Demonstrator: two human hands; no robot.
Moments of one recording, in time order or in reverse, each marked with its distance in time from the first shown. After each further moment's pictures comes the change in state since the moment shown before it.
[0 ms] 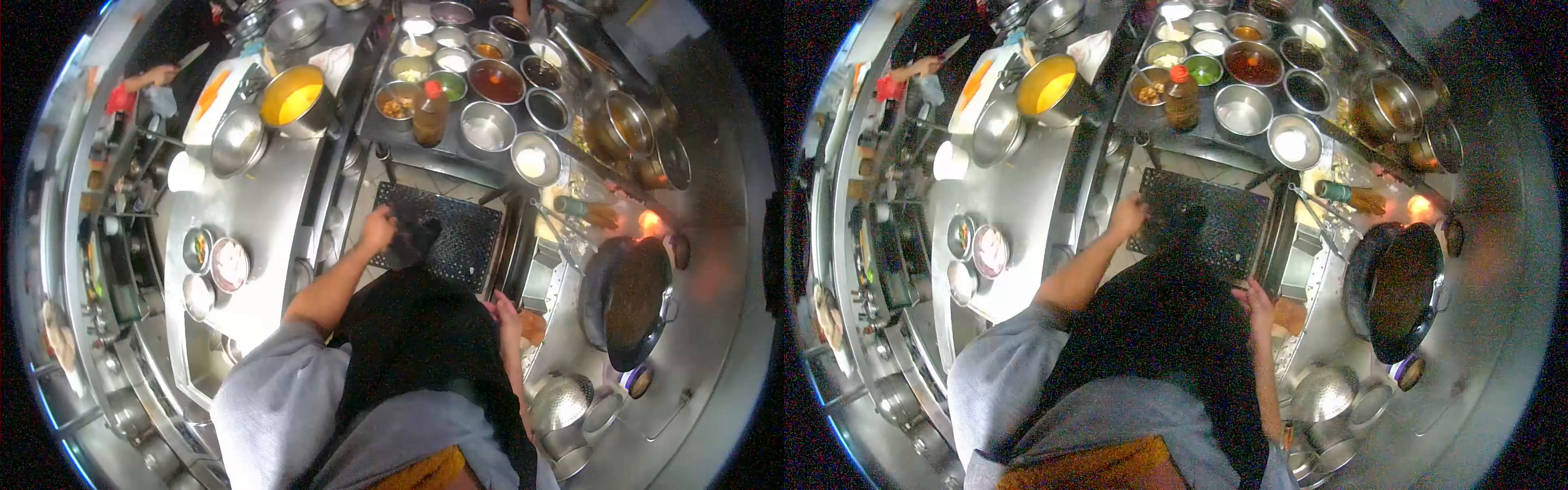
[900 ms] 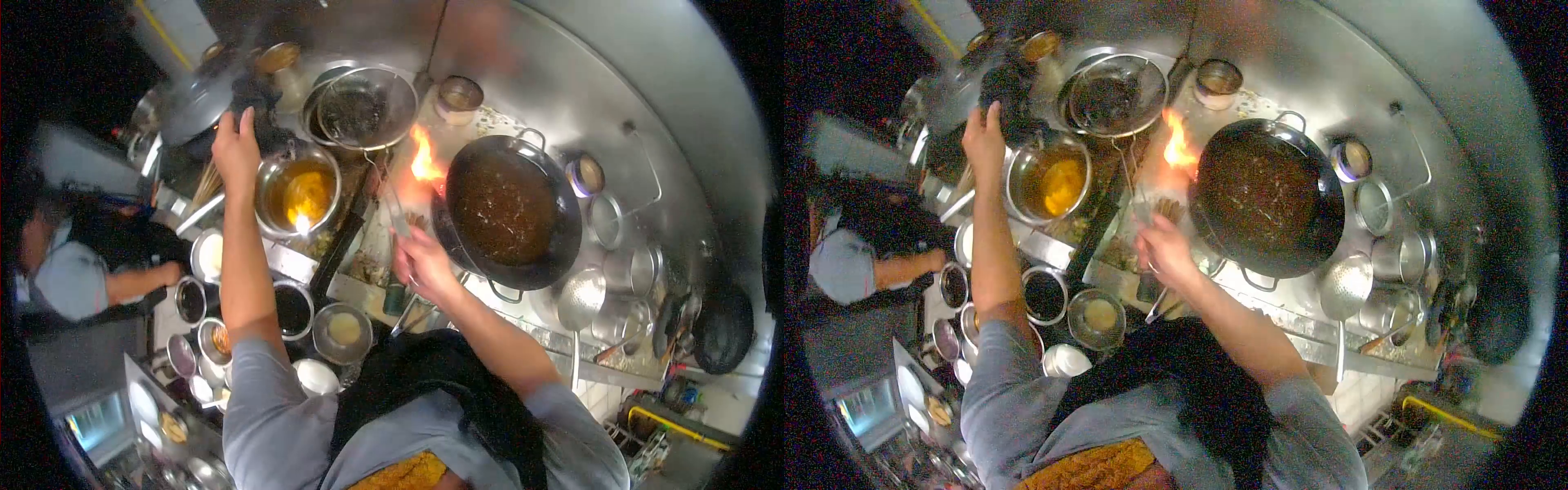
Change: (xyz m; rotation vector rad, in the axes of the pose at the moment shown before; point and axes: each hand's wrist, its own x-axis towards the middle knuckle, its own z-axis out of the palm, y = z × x) left_hand 0.262 0.770 0.350 0.125 -0.059 1.289; right_hand 0.188 -0.376 -0.143 0.871 0.560 -0.509
